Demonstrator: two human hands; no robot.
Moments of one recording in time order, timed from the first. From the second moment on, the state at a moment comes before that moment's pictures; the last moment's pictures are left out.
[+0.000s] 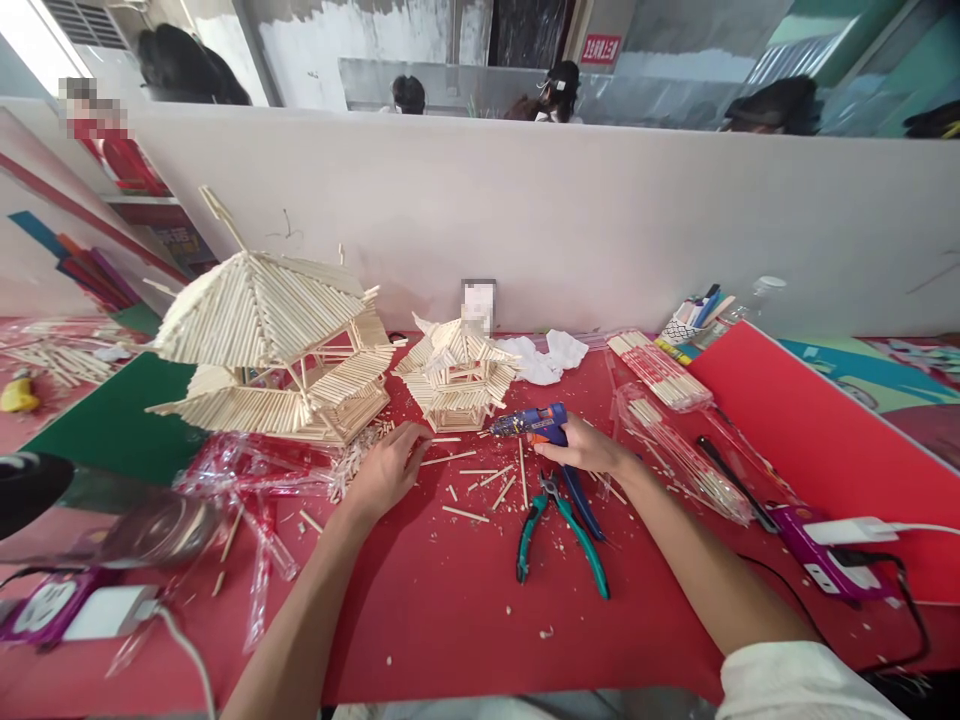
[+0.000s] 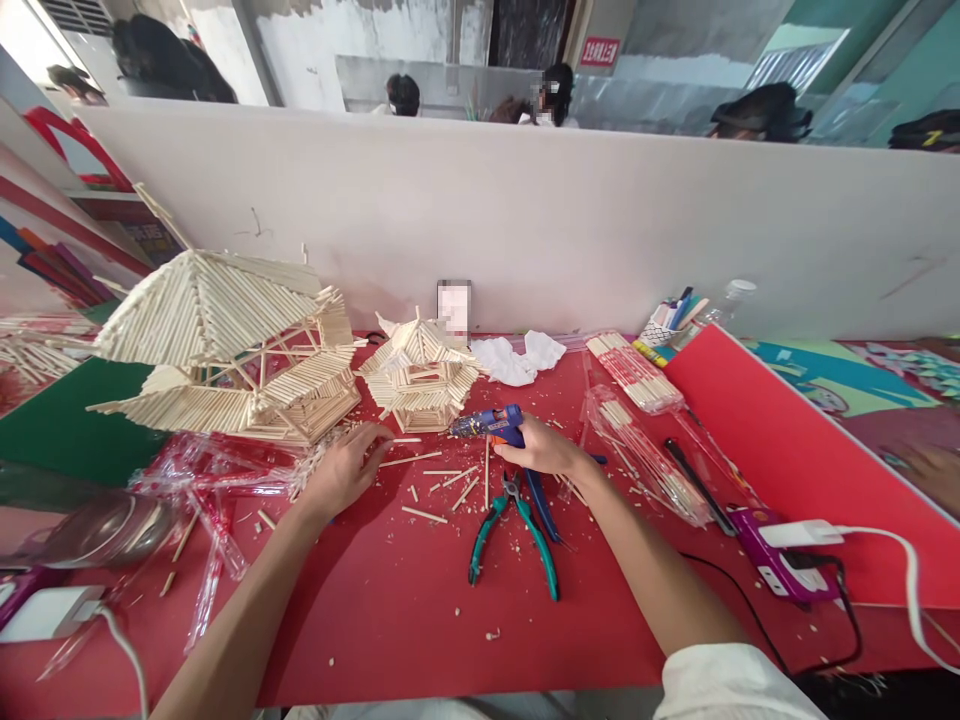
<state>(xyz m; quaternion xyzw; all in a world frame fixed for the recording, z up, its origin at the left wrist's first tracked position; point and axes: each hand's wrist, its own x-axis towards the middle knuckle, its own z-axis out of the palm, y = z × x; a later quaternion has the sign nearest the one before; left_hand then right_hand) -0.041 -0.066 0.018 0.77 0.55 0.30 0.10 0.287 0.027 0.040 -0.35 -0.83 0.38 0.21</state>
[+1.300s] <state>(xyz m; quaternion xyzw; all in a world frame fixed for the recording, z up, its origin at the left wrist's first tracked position) -0.019 -0.065 0.017 0.81 0.49 0.31 -0.10 0.342 0.081 0.029 -0.59 -0.81 0.01 0.02</state>
